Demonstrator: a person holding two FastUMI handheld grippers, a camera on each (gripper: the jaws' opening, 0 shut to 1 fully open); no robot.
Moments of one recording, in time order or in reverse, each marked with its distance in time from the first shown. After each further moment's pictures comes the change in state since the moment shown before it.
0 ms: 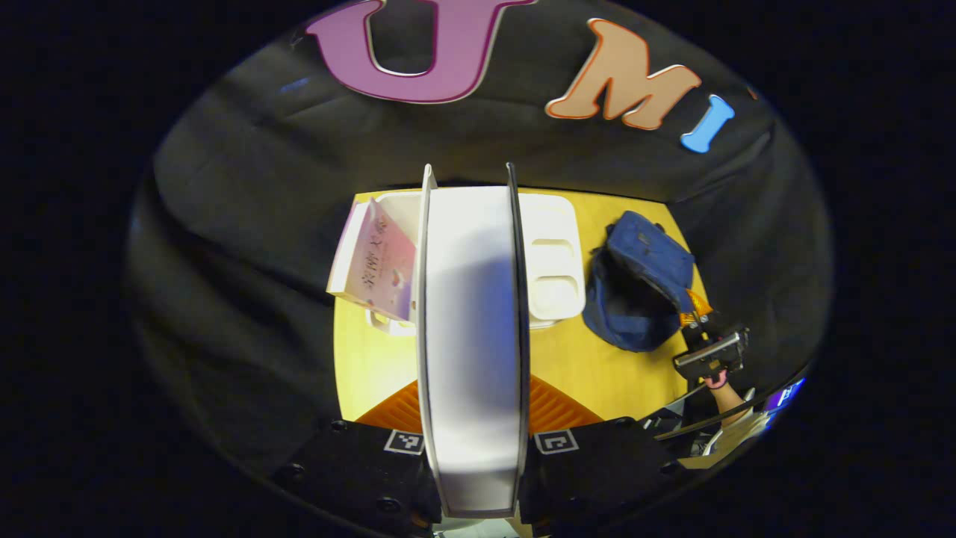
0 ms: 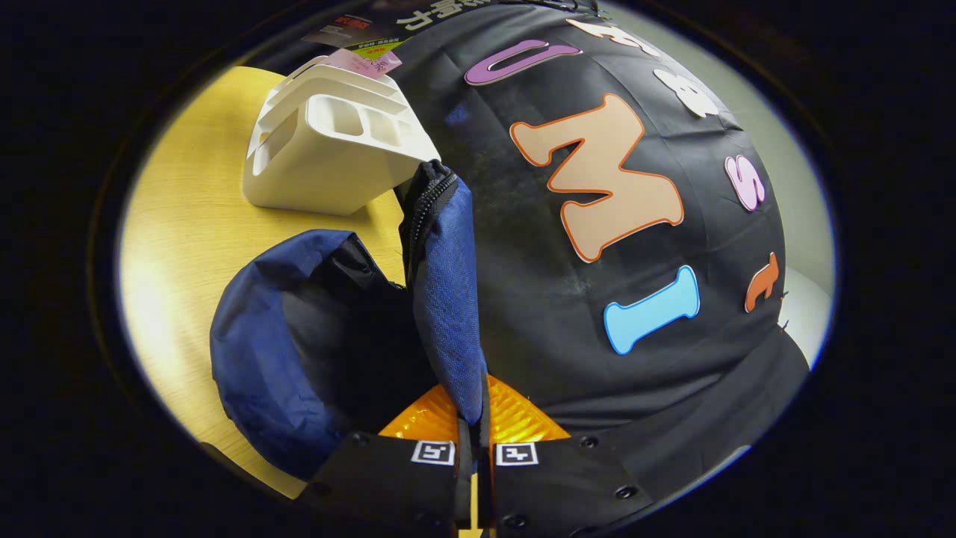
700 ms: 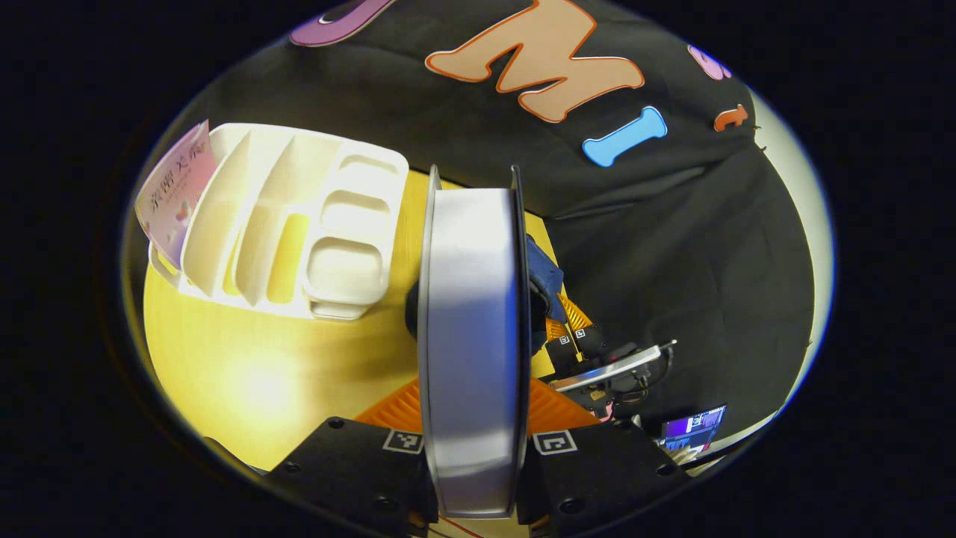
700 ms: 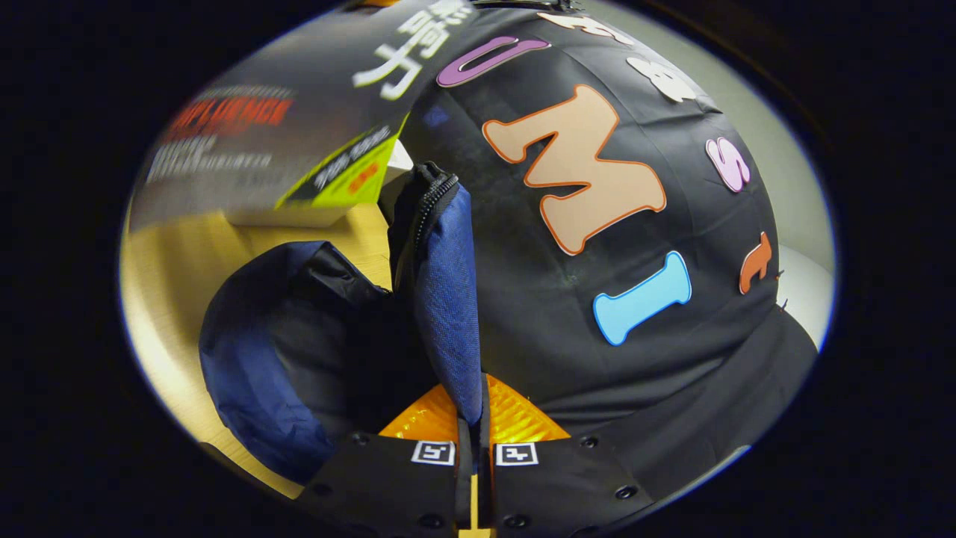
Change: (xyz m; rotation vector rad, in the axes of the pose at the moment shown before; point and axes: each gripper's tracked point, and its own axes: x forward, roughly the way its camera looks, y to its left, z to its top) left arm 0.105 -0.215 -0.030 -0.215 -0.073 -0.509; right arm 0.001 -0.022 0.002 0.080 0.005 -0.035
